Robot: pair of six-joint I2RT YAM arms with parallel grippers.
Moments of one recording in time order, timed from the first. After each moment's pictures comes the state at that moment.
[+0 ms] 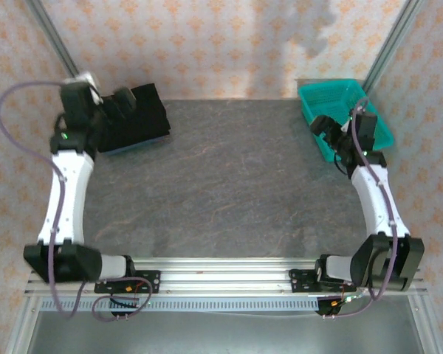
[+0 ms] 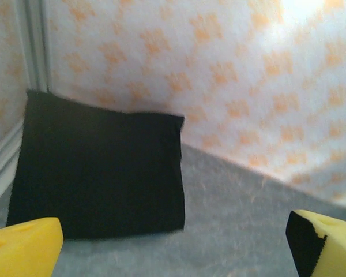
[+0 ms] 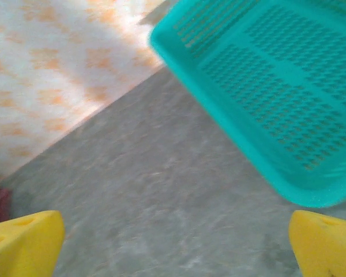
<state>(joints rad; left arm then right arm) 0.10 1.27 1.39 -0.55 0.02 -0.38 -0.11 1.25 1.07 -0.38 -0.11 0.51</state>
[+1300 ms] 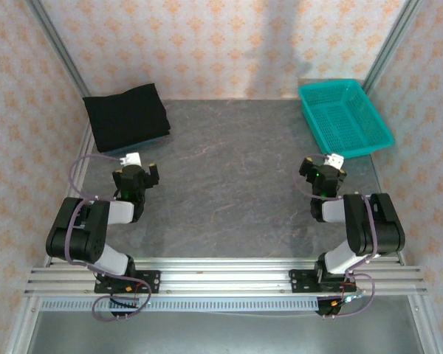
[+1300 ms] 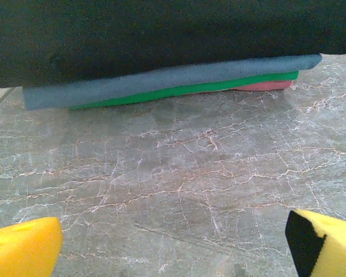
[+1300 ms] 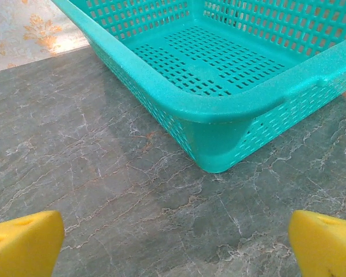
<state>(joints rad) -0.04 1.51 0.39 0.65 -0.34 -0.12 0.01 1.55 0.37 0.81 0.30 0.23</state>
